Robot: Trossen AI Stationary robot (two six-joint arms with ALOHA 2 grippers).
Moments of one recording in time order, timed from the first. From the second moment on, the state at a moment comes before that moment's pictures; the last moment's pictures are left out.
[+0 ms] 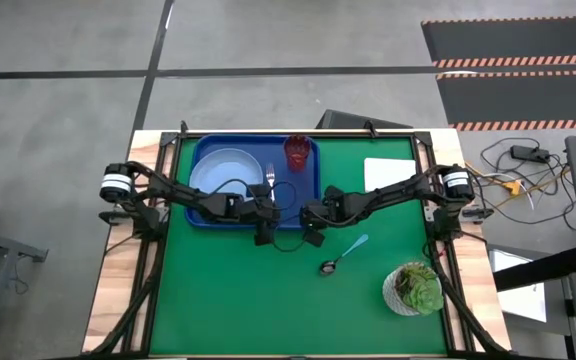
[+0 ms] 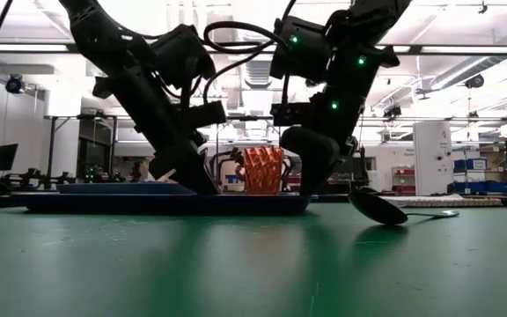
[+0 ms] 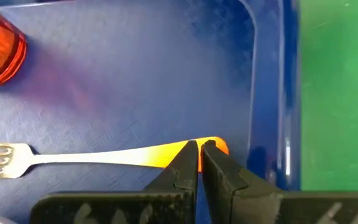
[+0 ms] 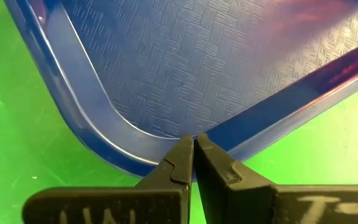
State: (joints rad) left arm 0.03 1.68 0.78 0.03 -0.26 0.06; right arm 0.01 1.89 1.16 -0.49 0.32 0.41
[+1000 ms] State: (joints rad) left arm 0.02 1.61 0.78 -0.03 -0.27 0.06; right arm 0.01 1.89 1.15 -0.49 0.32 0.41
